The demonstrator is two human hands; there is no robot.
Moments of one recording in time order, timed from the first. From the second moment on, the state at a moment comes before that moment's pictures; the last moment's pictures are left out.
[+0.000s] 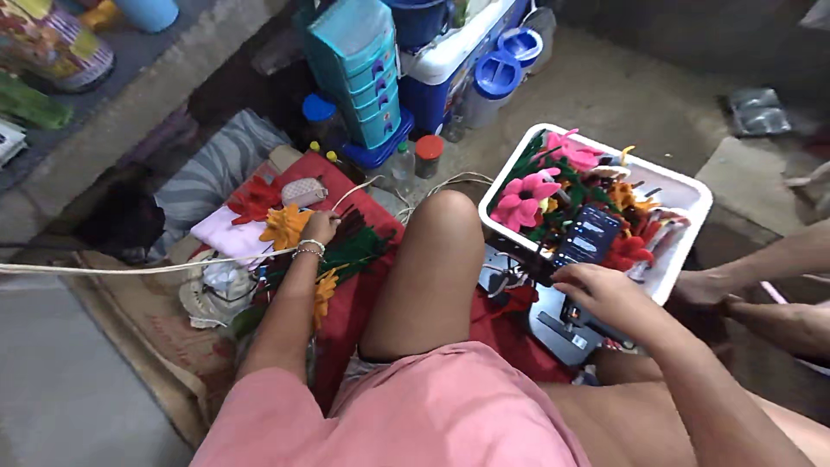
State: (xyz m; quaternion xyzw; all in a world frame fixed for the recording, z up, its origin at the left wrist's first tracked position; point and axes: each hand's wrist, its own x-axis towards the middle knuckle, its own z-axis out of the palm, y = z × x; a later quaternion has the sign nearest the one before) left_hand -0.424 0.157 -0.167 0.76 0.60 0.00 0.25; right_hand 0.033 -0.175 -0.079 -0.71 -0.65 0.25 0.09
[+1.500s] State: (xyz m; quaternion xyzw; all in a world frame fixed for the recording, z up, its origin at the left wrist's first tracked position) left_hand -0.347 0.103 -0.138 0.78 0.58 0.00 0.24; right_hand 0.028 -0.200 -0.061 -0.68 -0.69 0.20 0.16
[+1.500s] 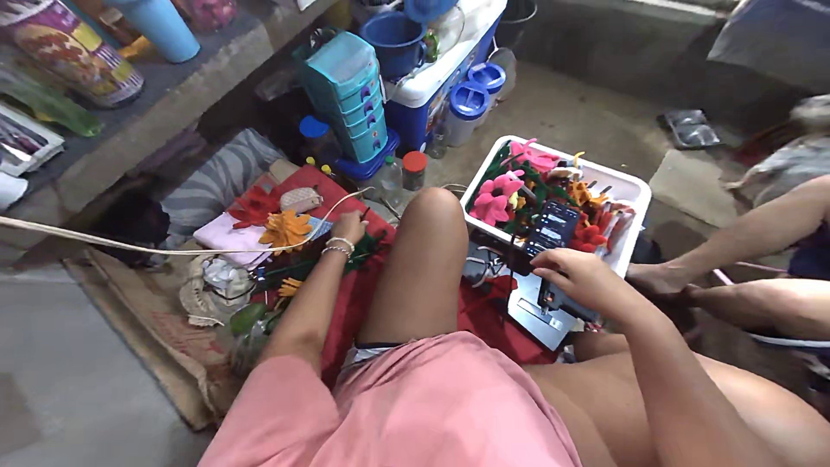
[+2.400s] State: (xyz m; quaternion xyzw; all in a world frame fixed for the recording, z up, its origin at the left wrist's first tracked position) left_hand -0.184 0.258 -0.367 0.40 0.70 0.06 0.59; right_hand 0.058 -0.173 -0.116 -0.77 -0.55 0.30 0.11
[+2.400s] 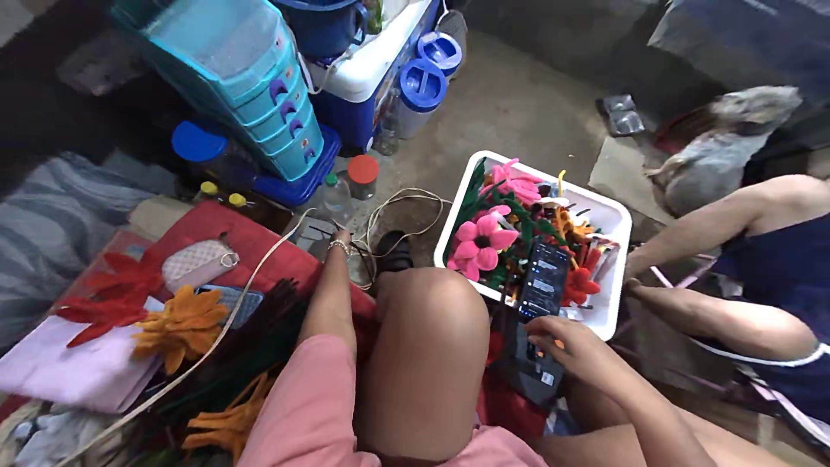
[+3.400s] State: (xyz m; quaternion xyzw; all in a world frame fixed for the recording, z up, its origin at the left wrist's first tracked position) left_hand -0.017 0.022 0.032 0.98 0.16 0.01 0.08; right_hand 0.135 -0.234 0.048 -0.82 -0.51 0.18 0.20
